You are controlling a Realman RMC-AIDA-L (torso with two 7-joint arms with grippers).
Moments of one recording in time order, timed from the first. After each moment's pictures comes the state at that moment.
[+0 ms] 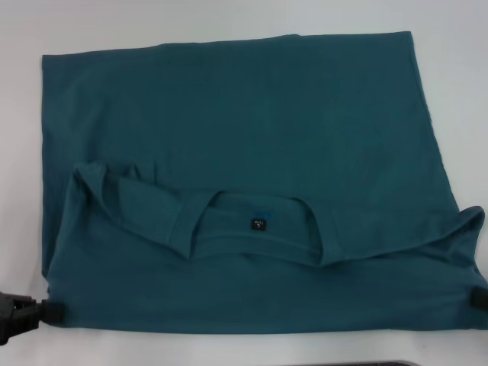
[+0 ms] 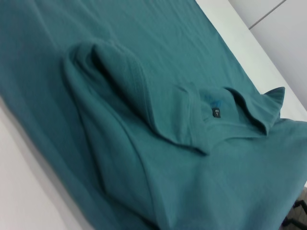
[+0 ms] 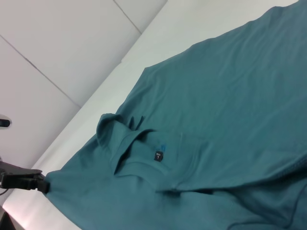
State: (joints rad) left arm -0.21 -2.00 -2.54 -0.79 -0.80 1.85 -1.74; right arm 0.03 2.01 2.72 0.64 -2.19 1.86 -1.69
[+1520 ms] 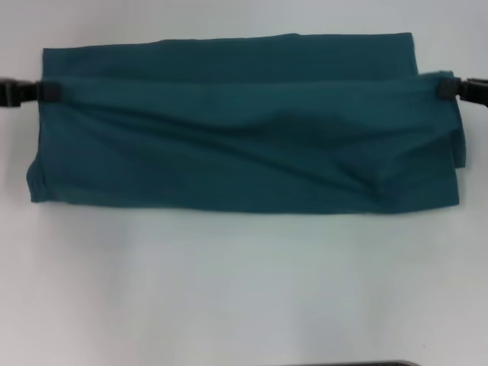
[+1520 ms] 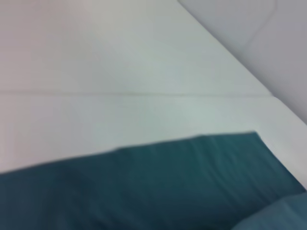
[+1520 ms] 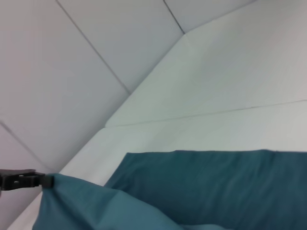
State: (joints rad) left arm -0.60 -1.95 -2.70 -0.80 -0.80 1.58 -1.97; right arm 0.48 1.98 2.79 0.73 -2.18 1.70 -1.32
